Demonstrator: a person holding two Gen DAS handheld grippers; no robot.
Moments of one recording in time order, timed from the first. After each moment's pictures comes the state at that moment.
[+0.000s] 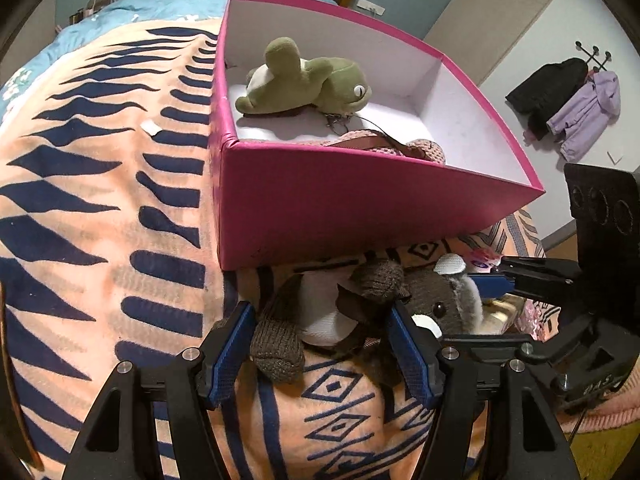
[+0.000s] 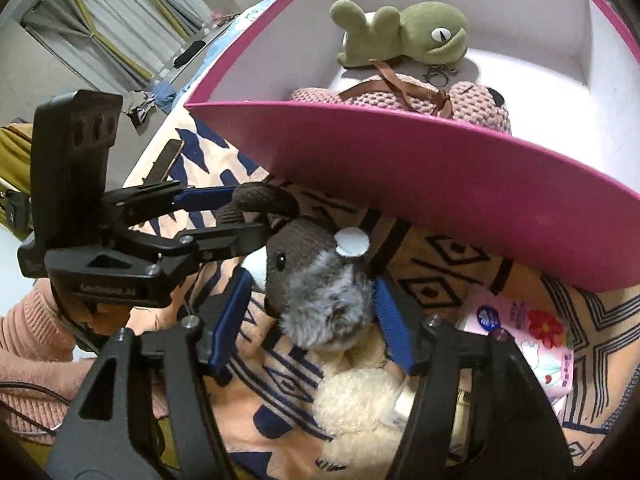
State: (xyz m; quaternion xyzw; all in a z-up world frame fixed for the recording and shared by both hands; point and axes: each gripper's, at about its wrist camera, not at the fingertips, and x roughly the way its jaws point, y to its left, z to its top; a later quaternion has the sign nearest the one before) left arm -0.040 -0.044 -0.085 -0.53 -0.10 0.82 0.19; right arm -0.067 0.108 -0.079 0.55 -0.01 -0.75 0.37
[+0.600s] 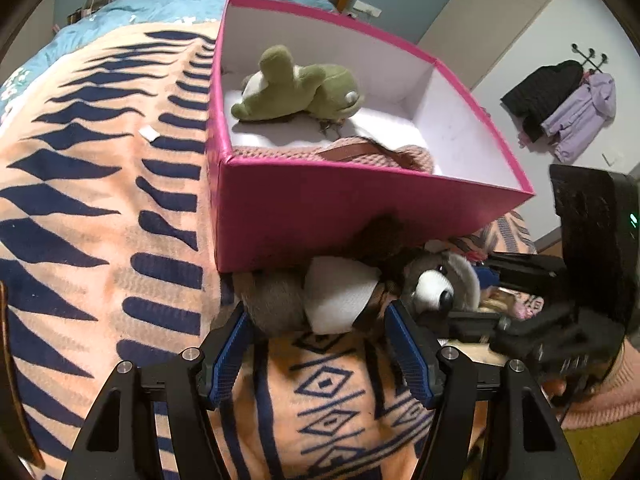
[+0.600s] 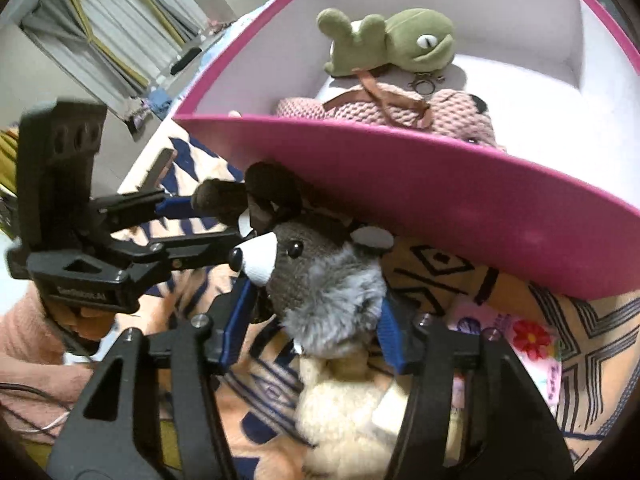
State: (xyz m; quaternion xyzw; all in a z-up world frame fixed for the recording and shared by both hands) left arm -0.034 -0.043 -0.076 -0.52 -0.11 0.82 0.20; right arm -0.075 0.120 -0.079 0.54 -0.03 -0.76 0.36
